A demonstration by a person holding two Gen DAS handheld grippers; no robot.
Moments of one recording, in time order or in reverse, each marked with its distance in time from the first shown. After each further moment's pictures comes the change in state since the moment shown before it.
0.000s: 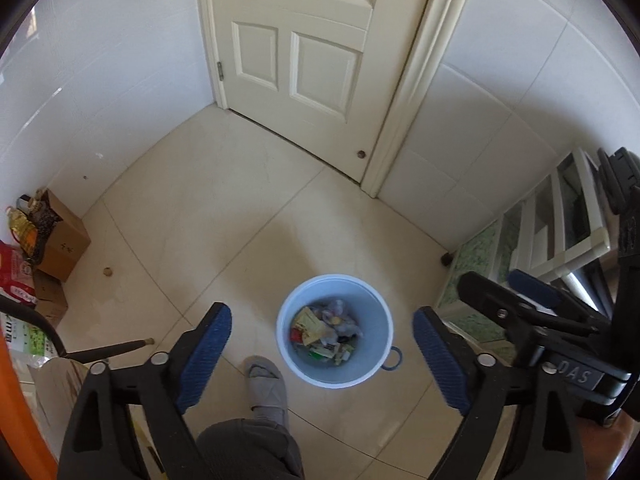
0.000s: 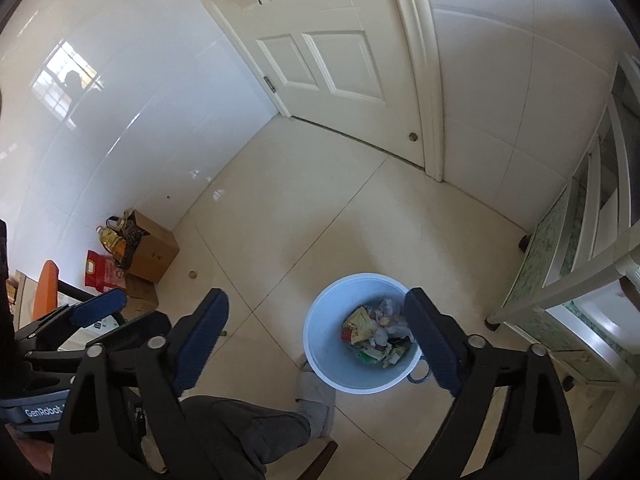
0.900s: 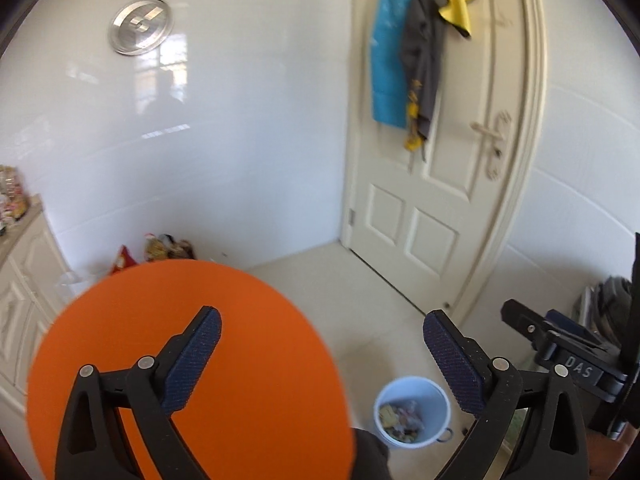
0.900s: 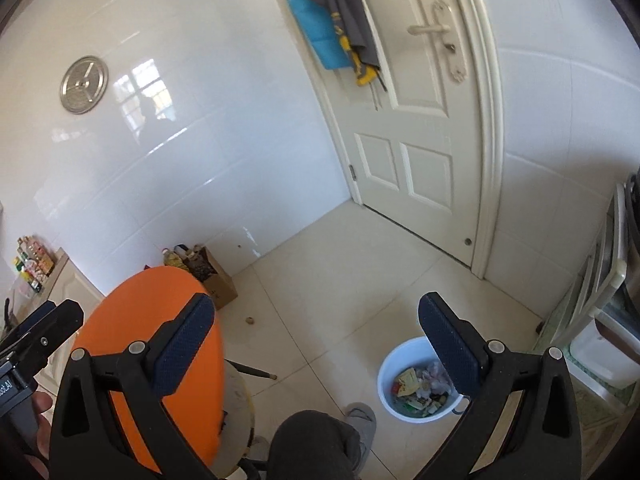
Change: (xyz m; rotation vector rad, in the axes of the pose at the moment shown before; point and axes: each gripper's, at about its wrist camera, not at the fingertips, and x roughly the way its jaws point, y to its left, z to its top) left arm -0.329 0.070 -0.244 -0.268 -0.592 0.289; right arm -0.200 0.210 -0.071 -0.258 -0.343 0.158
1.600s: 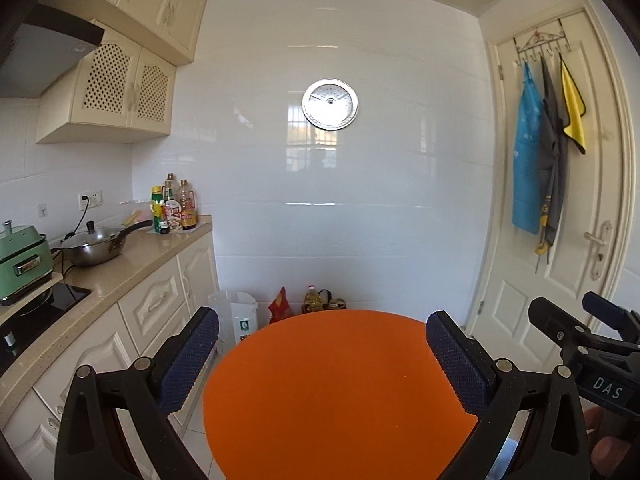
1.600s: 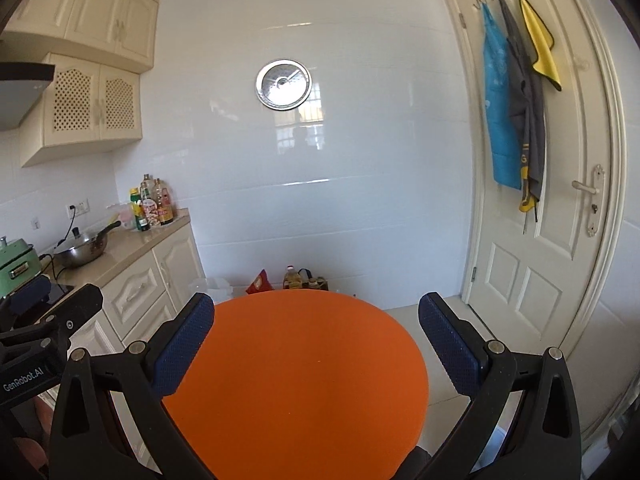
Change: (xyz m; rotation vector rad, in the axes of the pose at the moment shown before) left arm -0.318 0.056 -0.174 -0.198 -0.300 0.463; right arm -0.147 0.255 -0.064 -0.410 -0.208 0.349
